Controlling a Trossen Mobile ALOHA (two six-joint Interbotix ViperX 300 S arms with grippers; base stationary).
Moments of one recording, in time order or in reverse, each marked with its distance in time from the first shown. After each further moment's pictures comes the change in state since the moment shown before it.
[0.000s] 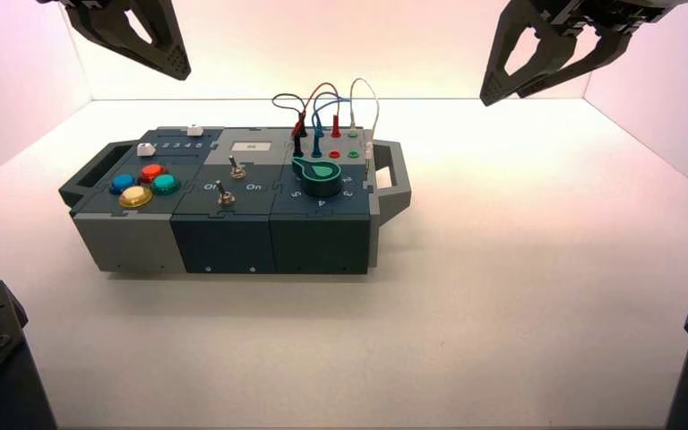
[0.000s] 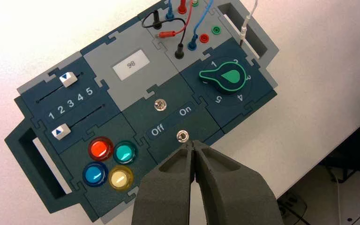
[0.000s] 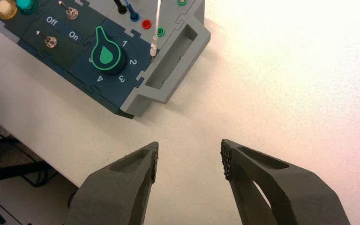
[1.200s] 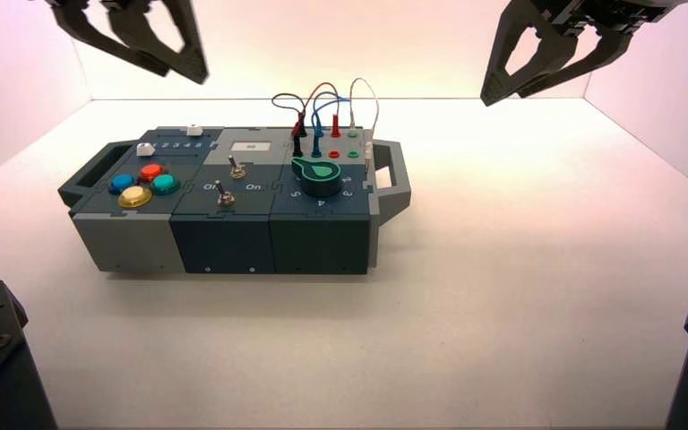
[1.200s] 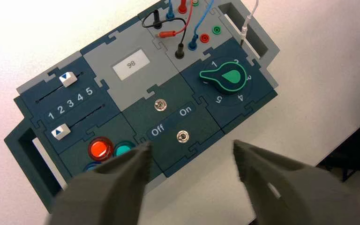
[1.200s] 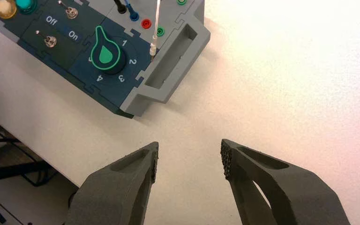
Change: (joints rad) left arm 0.000 0.002 0.000 0.000 0.000 -0.003; right arm 0.000 -0.003 -0.002 -0.002 0.003 0.000
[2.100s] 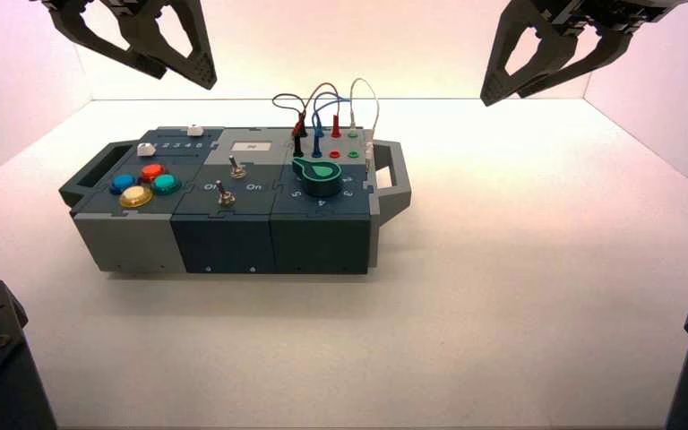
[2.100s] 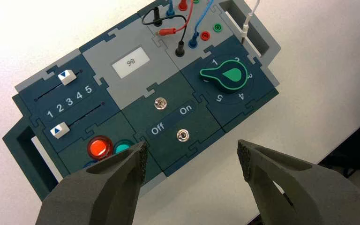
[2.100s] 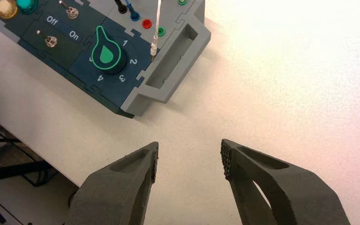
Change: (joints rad) left arm 0.000 0.012 0.000 0.002 -0.003 0.000; right arm 0.000 0.002 0.000 0.000 -0.002 0.000
